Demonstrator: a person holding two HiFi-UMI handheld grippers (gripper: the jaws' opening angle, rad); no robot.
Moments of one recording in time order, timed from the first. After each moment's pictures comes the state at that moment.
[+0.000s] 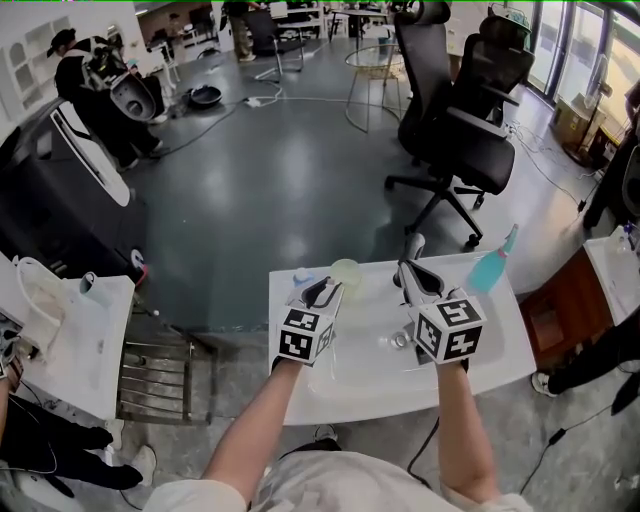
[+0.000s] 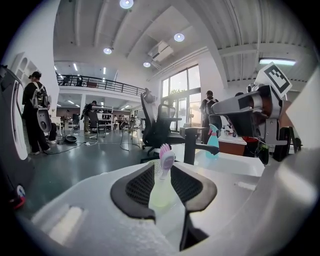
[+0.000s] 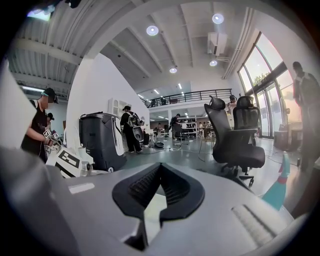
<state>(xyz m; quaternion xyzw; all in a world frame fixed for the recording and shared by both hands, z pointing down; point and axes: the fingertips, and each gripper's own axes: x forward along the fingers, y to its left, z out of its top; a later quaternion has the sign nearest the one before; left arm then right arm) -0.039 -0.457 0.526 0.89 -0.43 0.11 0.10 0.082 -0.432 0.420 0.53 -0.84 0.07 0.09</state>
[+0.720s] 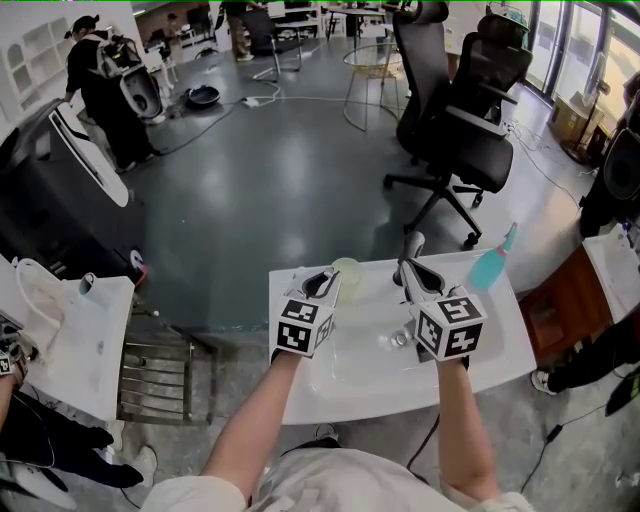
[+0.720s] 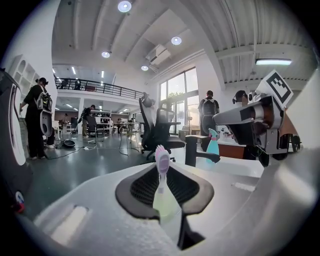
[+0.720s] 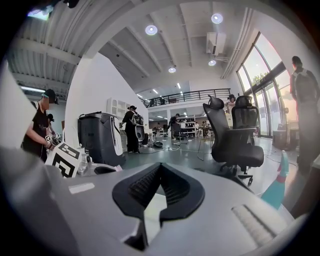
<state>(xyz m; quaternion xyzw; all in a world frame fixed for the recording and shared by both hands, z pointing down) -0.037 -0.466 0.502 0.89 -0.43 0.10 0.08 0.085 -0.433 0.421 0.54 -0.84 0.08 0.09</state>
